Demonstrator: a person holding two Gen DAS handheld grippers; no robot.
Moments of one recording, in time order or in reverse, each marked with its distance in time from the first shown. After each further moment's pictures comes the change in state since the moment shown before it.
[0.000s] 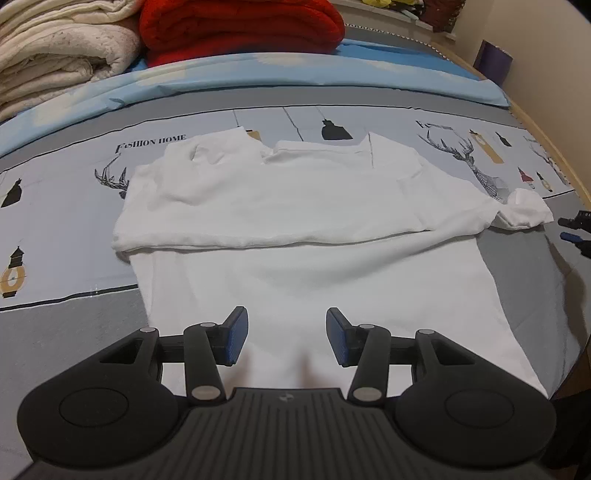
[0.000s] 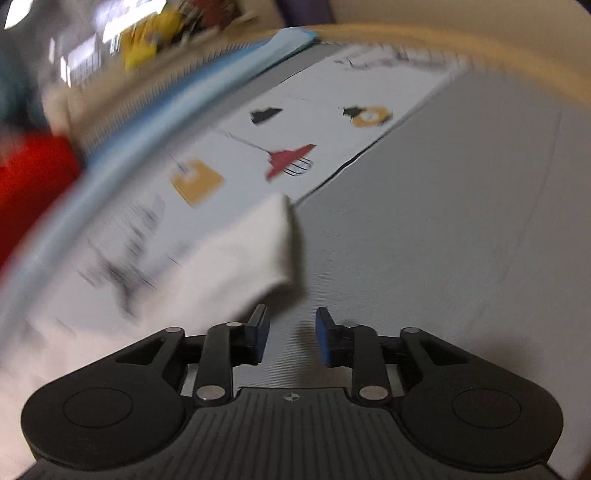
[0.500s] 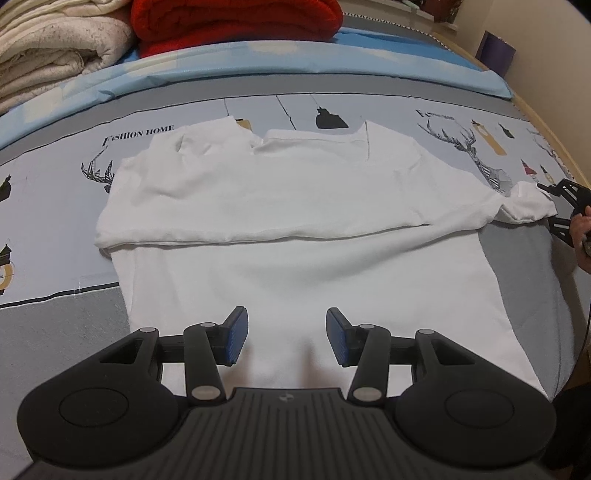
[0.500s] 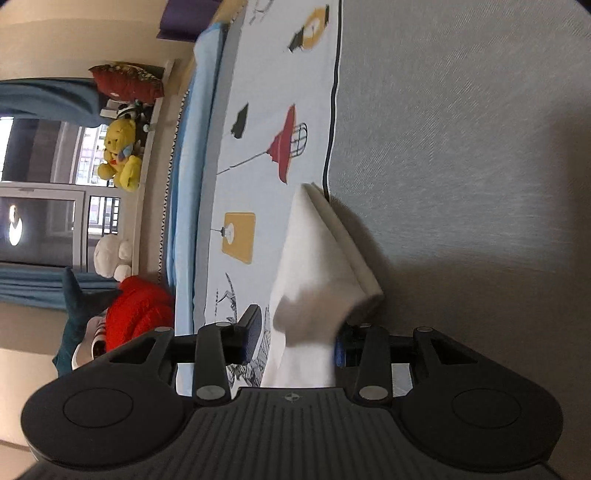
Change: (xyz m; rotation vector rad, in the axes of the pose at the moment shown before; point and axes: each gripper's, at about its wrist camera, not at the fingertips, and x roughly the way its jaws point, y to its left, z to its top) left arm 0.021 -0.013 0.005 0.001 0.035 0.006; right arm 0.103 -0.026 0.016 0.605 0.066 0.318
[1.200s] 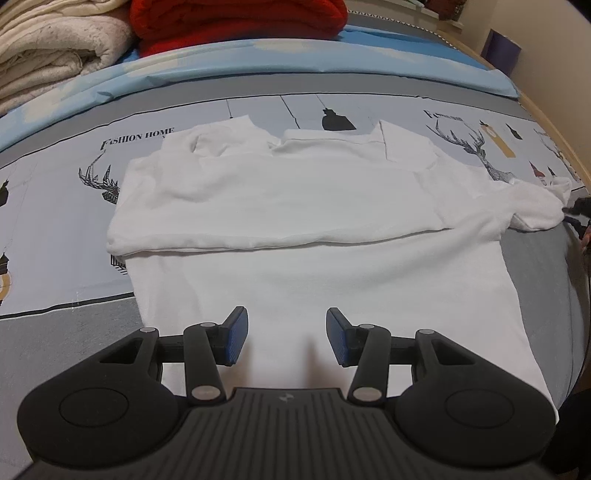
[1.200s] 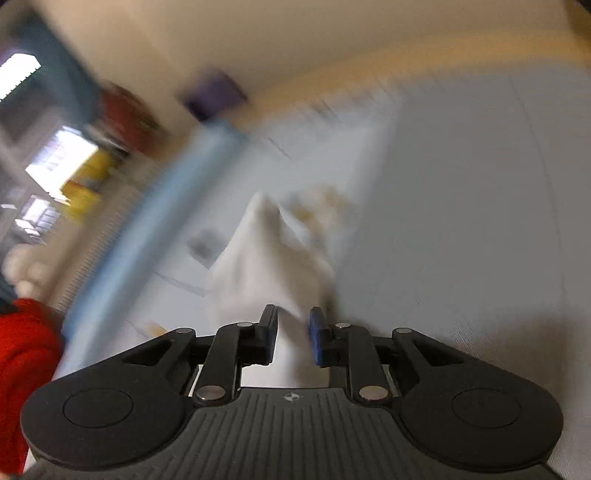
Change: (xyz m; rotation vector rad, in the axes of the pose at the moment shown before) left arm 0.012 0.008 0.012 0.001 -0.001 0.004; right arm -0.014 0.023 0.049 -0.330 -0.377 -0.359
